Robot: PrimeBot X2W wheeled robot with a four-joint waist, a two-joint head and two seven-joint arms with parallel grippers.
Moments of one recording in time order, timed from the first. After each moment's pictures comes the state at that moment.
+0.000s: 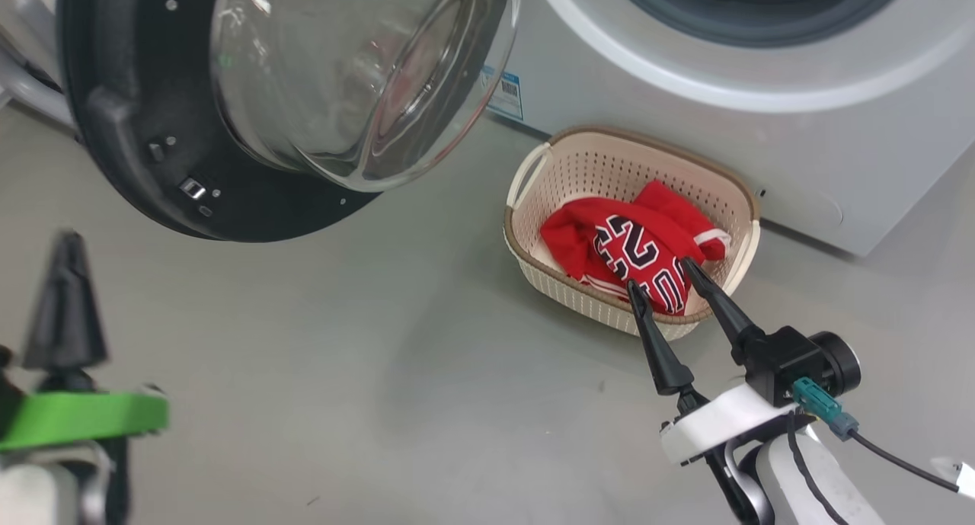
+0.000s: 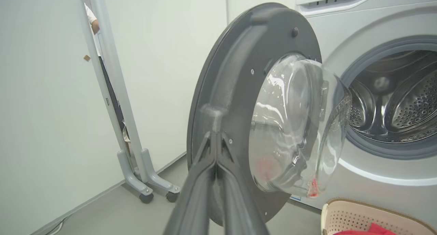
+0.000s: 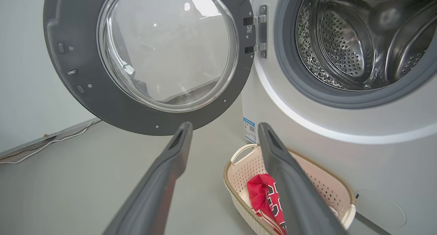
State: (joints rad) left arm -0.10 0.12 0.07 0.01 -0.33 -0.03 -0.25; right arm -0.12 -0.07 0.32 0.17 0.21 0.11 -0.24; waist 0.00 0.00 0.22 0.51
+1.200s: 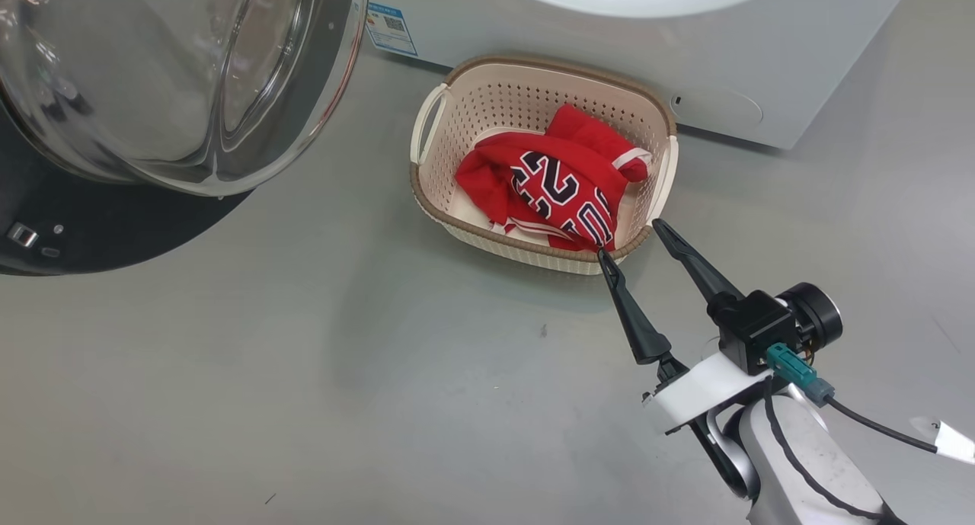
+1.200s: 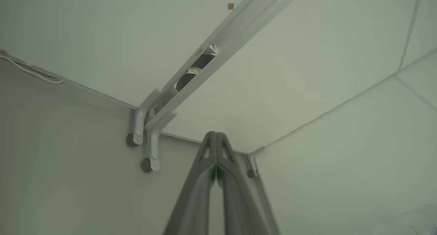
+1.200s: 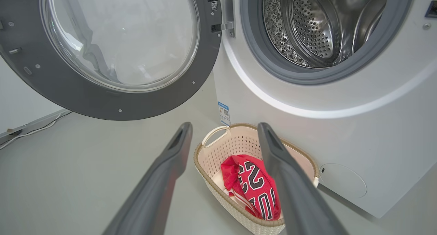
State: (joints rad) left arm -0.77 0.45 0.71 0.60 -0.96 0.09 0.22; right arm -0.24 -0.09 0.39 0.18 0.18 0.11 -0.23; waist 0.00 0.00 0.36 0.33
